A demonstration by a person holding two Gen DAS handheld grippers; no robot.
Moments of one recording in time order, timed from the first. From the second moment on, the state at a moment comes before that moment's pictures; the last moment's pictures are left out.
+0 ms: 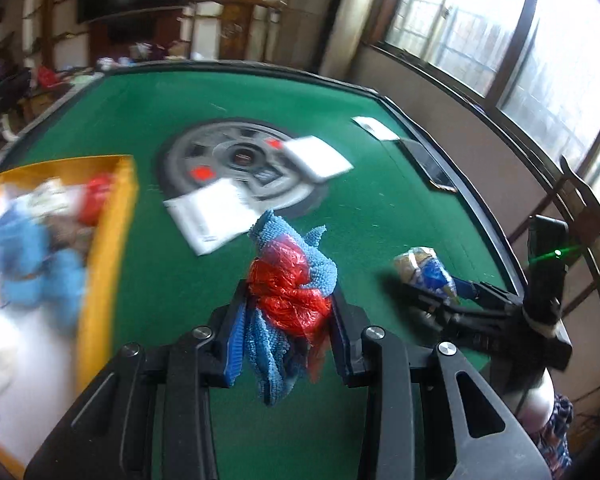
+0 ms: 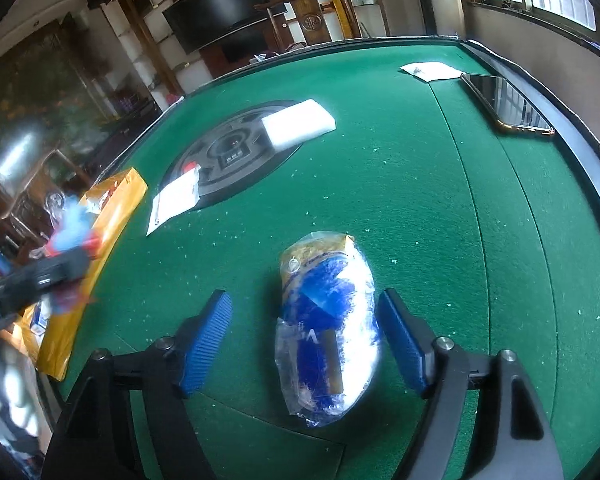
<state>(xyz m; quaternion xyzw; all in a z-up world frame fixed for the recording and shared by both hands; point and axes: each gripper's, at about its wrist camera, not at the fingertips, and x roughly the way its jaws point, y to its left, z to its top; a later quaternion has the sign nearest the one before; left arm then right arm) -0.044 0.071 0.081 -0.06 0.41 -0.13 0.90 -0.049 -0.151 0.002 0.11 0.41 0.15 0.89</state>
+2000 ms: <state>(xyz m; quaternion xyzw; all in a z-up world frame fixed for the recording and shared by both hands) -0.120 0.232 0.072 -0.15 0.37 -0.02 0.92 -0.109 -0.009 0.054 -0.01 0.40 0.20 0.89</state>
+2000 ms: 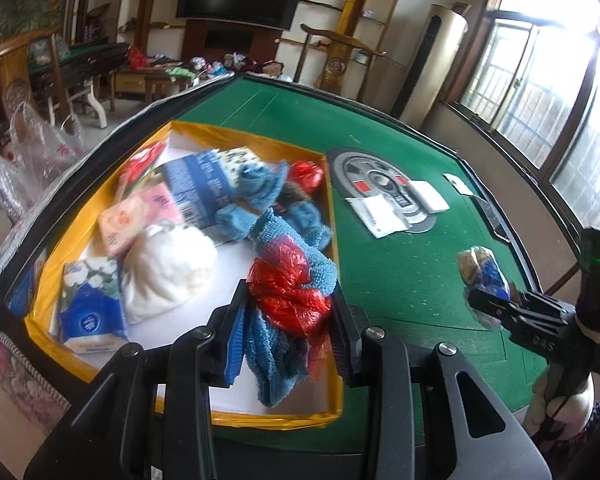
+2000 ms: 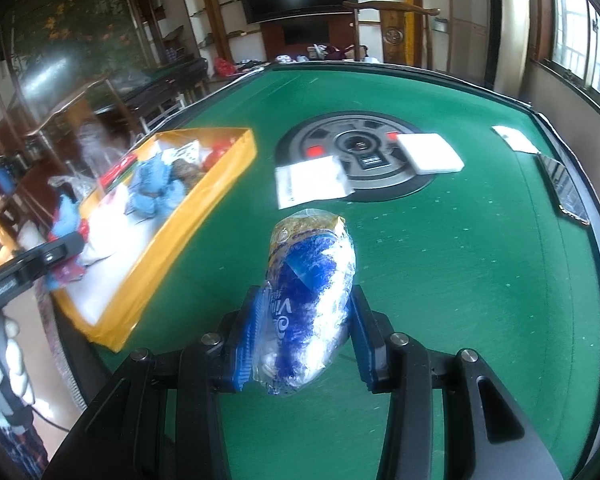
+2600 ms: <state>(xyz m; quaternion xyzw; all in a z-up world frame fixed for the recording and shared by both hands) -0.128 0.282 0.057 -0.19 0.38 0.02 0.90 -0.176 0.087 0.038 -0.06 0.39 0.34 0.85</state>
